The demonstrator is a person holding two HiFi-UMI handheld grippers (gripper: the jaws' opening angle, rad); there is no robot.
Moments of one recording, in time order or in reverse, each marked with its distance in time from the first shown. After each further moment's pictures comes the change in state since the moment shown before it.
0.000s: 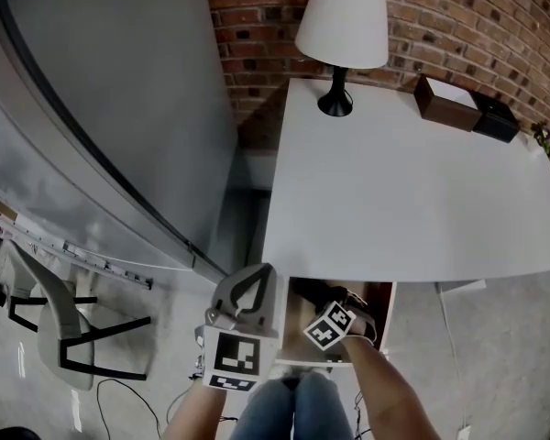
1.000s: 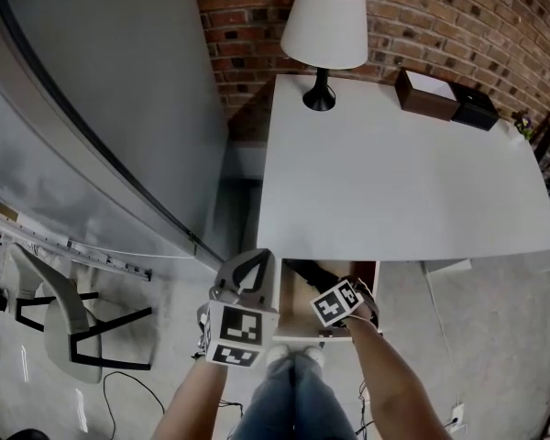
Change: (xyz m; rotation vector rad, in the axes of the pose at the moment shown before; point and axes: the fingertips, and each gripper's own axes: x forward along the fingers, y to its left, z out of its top) left arm -0.014 -0.007 0.024 -0.020 0.089 -0.067; right arm -0.075 -0.020 -0.027 0.273 0.148 0.014
